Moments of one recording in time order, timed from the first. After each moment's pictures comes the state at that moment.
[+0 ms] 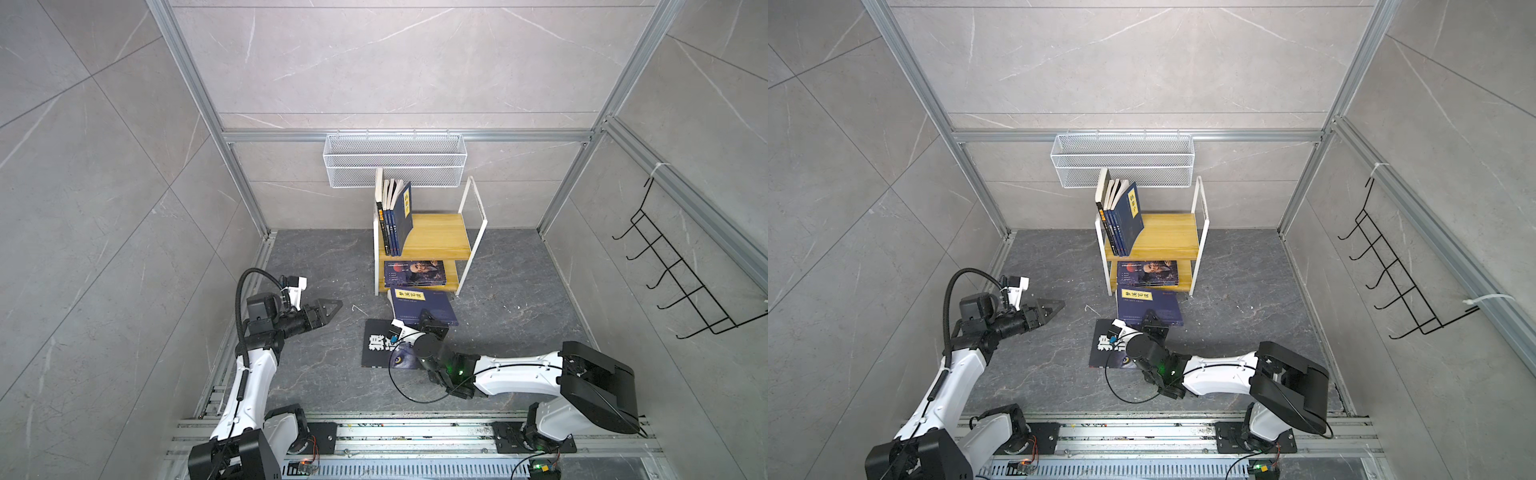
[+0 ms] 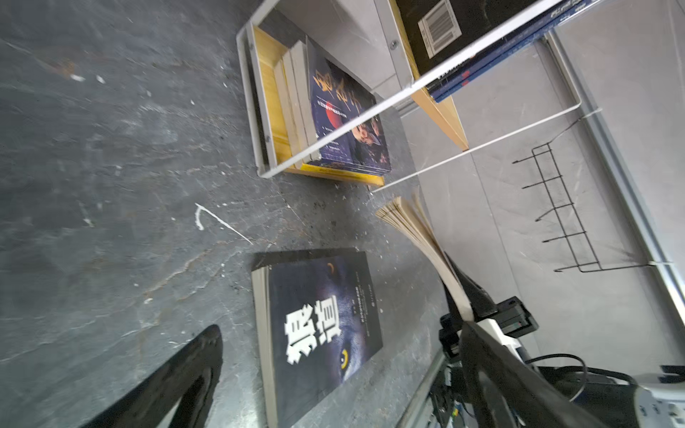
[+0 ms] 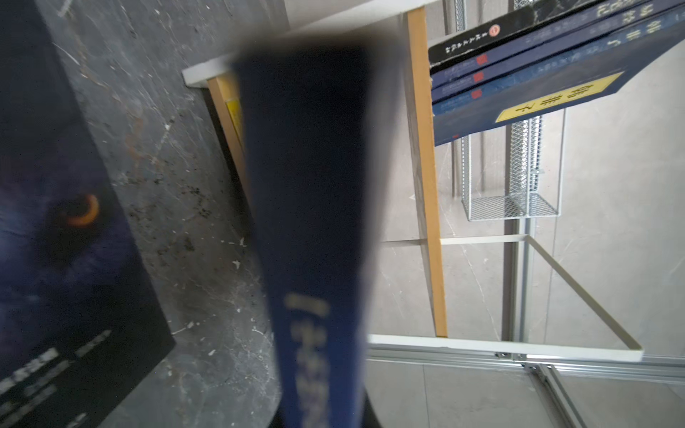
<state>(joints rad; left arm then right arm) 0.21 0.99 0.60 -0.32 0.96 -0.27 1.12 1.54 0.66 0.50 1.00 -1.00</state>
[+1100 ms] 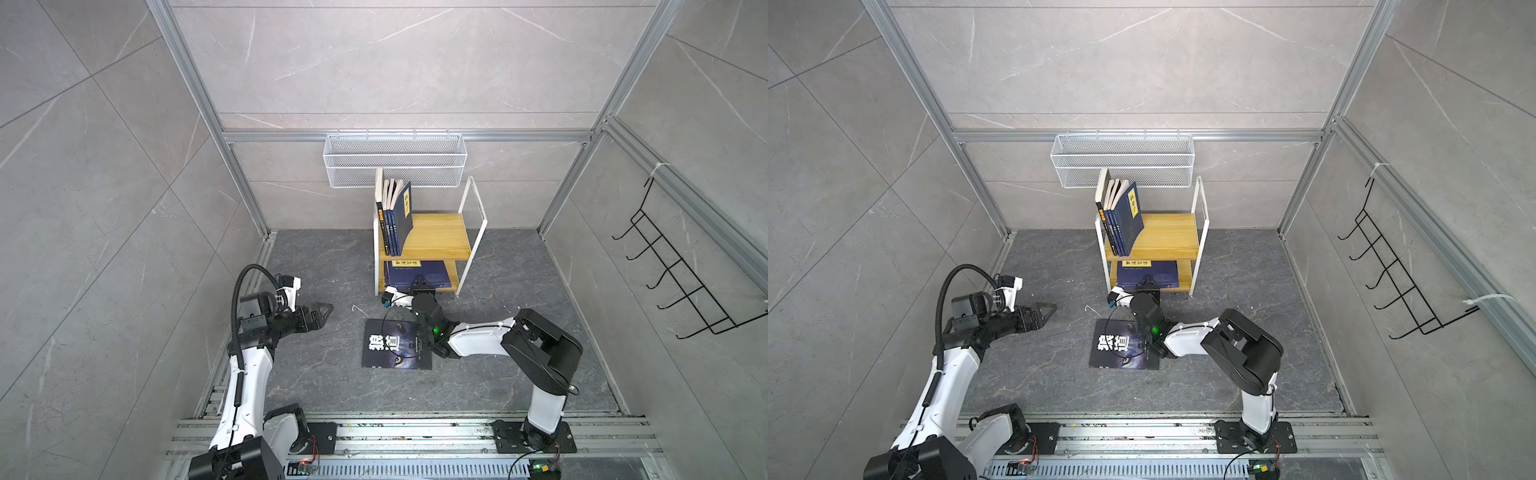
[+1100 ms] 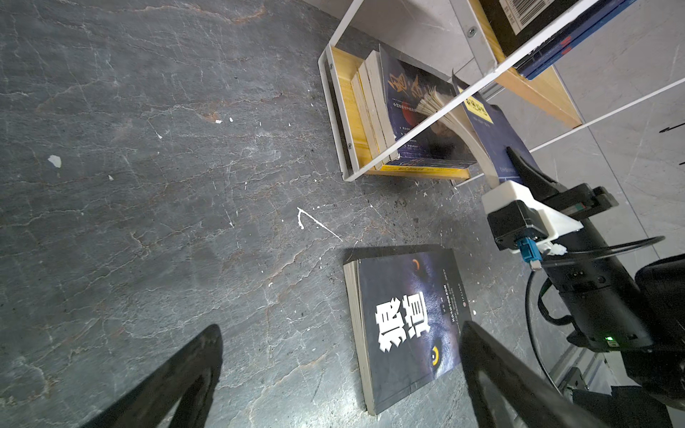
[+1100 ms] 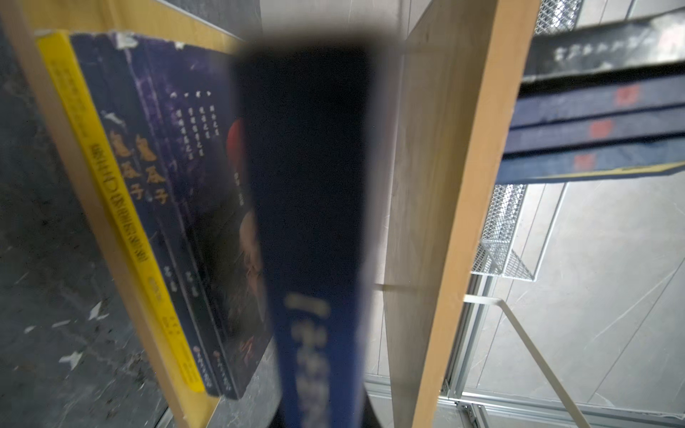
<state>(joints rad) 0.24 0.98 0.68 -0.49 0.76 -0.03 0.86 1.89 0.92 0.79 0.81 -1.41</state>
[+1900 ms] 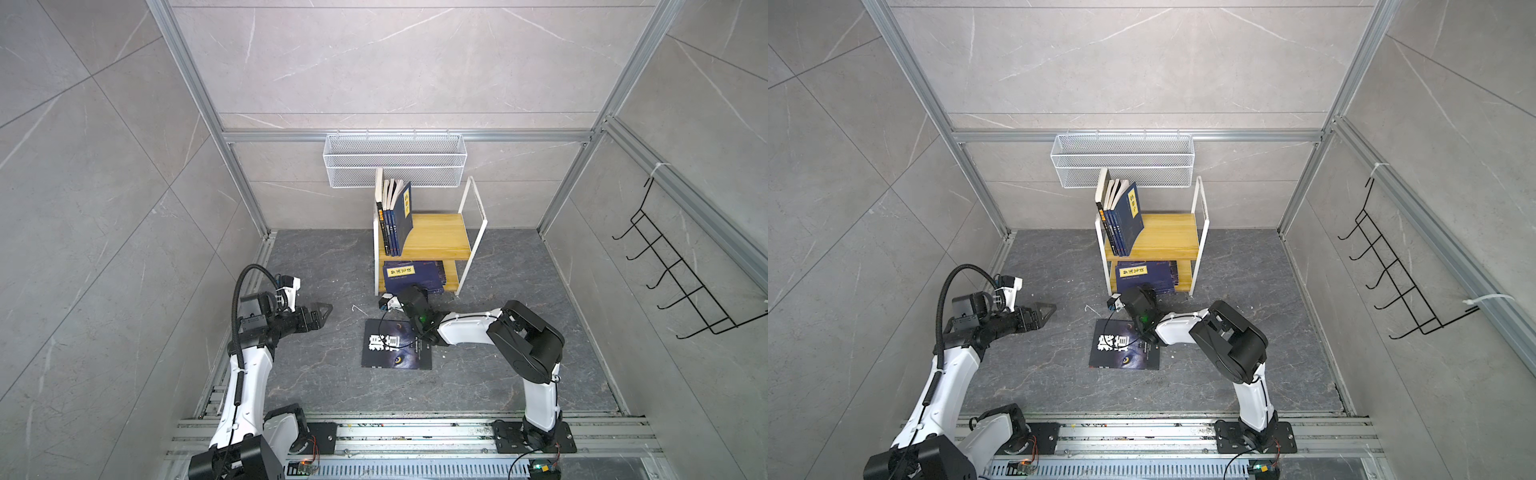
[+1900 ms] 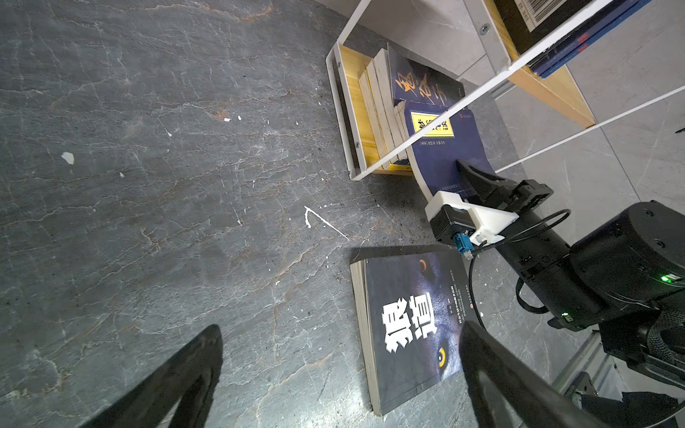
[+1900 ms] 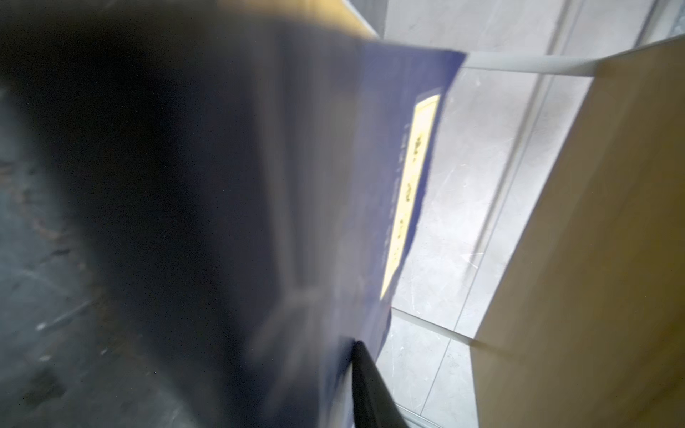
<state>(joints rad) 0.24 0.99 0.68 -0.49 0.74 -0.02 0.83 1.98 1.06 0.36 0.73 -1.24</state>
